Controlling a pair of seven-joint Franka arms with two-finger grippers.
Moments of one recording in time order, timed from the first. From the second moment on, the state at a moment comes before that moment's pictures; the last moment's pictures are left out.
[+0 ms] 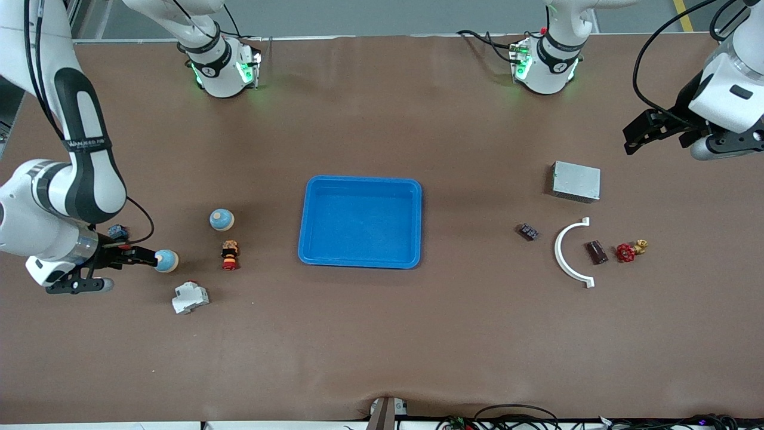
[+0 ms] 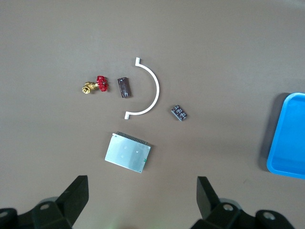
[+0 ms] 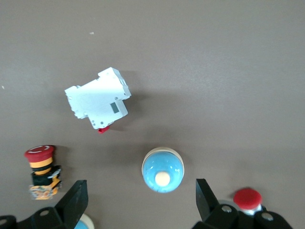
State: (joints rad) left arm -0.01 -0.05 -0.14 -1.59 0.04 1.54 -0.25; right arm -0.04 0.45 -0.10 -1.74 0.11 2.18 -0.23
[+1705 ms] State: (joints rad) left arm -0.01 -0.05 -0.14 -1.58 0.03 1.54 -0.28; right arm 0.07 0.03 -0.08 -1.56 0.04 1.58 -0.01
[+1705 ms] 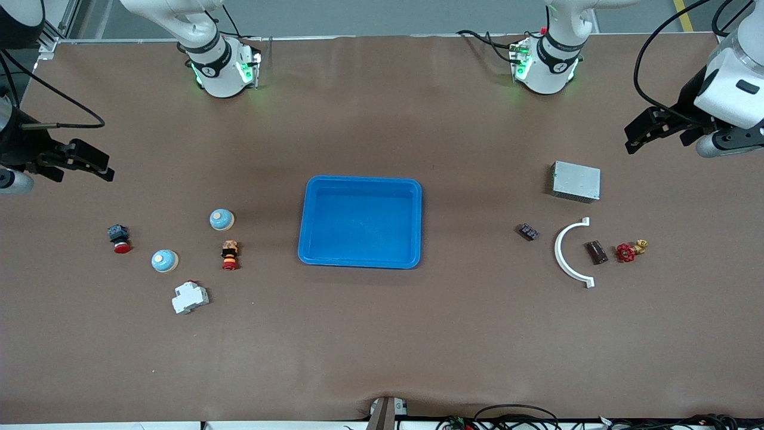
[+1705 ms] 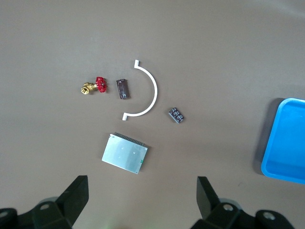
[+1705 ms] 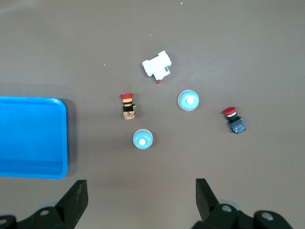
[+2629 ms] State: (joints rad) left arm -0.01 -0.05 -0.14 -1.57 0.03 1.54 -0.24; right arm 0.07 0.00 -0.09 -1.55 0.04 1.50 -0.02
